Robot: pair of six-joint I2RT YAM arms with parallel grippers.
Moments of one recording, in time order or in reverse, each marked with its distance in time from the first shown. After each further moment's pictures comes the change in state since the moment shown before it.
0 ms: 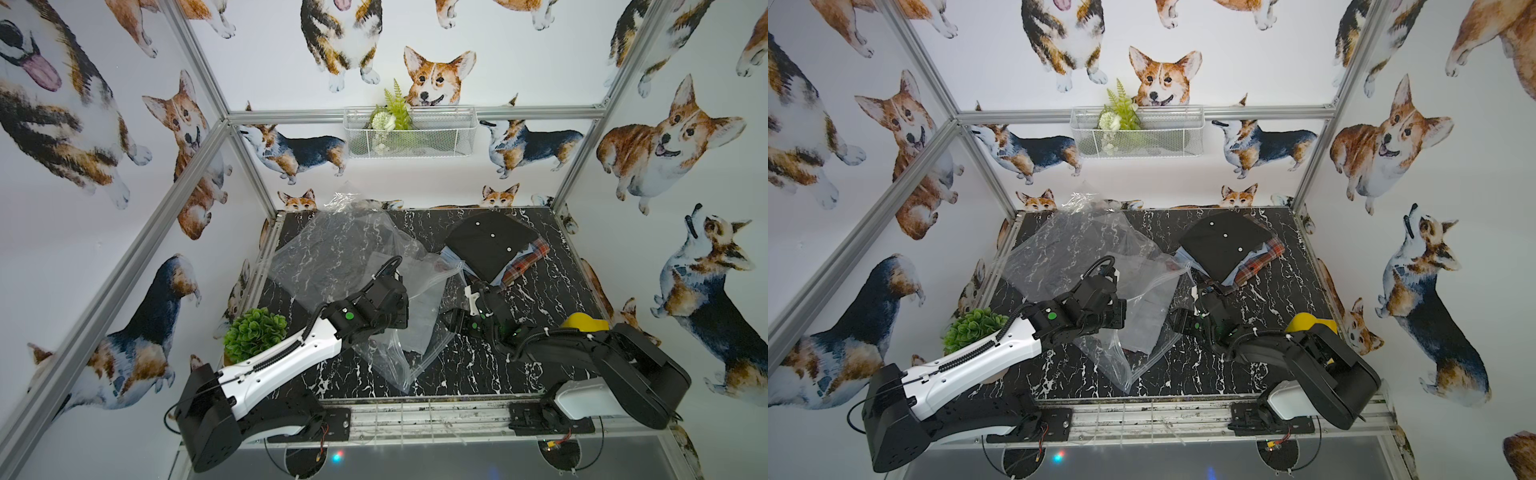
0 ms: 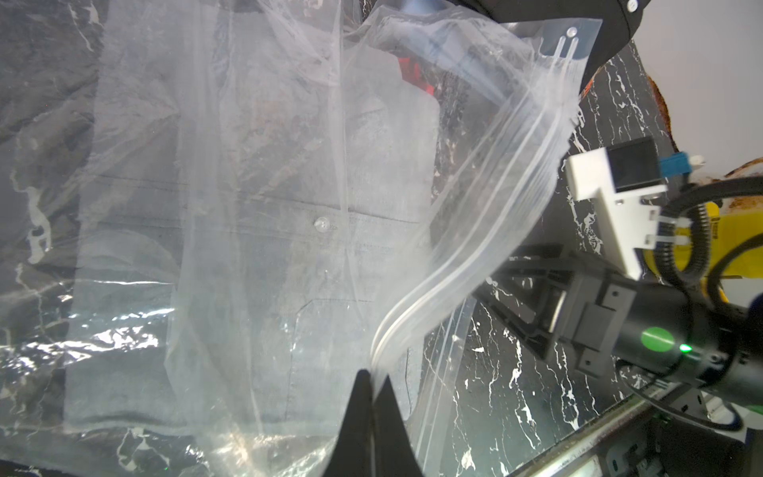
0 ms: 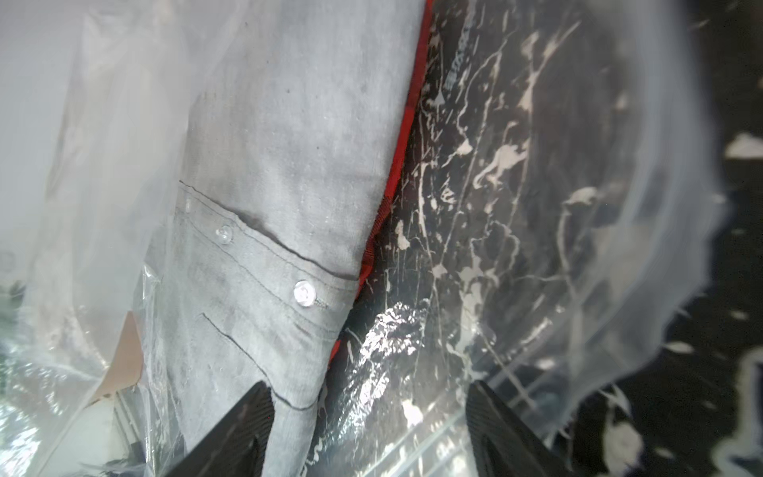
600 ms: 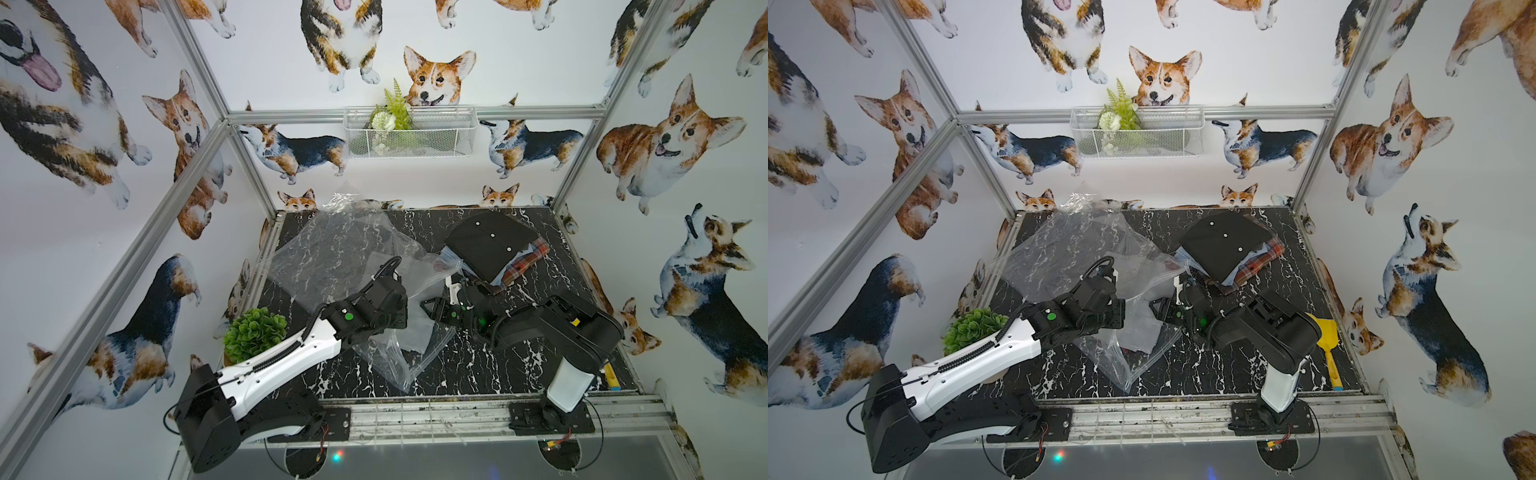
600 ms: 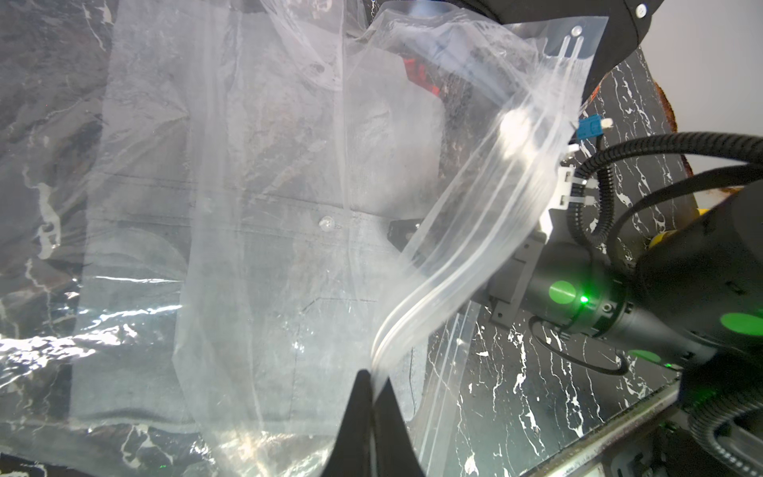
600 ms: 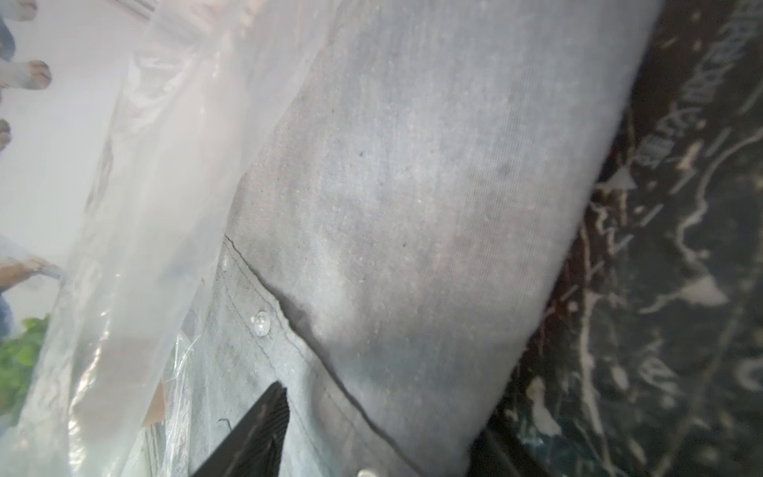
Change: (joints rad) left arm 0.000 -0.010 -0.013 0.002 -0.014 -0.012; right arm 0.032 0.358 0.147 0.356 -0.010 0.035
